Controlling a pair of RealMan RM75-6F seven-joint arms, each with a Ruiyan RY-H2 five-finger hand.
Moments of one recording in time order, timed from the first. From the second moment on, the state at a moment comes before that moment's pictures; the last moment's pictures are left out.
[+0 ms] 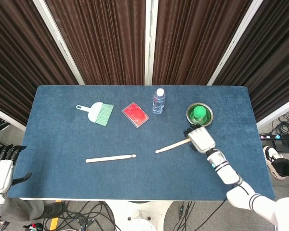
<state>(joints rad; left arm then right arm) -0.05 -1.20 -0.03 -1.54 1.46 1.50 0.05 0.63 -1.68 0.11 -0.91 -1.57 0.96 -0.07</state>
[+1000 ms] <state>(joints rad) -0.04 -1.21 -0.03 -1.51 1.46 1.49 0.01 0.69 -1.81 0.03 -0.69 -1.57 0.96 -0.03</state>
